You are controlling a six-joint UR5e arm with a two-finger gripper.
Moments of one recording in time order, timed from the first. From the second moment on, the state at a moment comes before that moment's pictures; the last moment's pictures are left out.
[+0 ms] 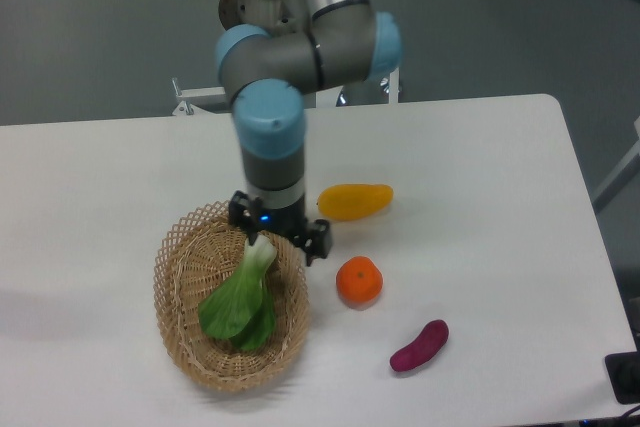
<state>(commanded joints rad) 2.18 -1.92 -1.79 -0.89 1.55 0.62</state>
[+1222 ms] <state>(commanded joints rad) 2.14 -2.02 -1.80 -0.80 1.67 0.62</state>
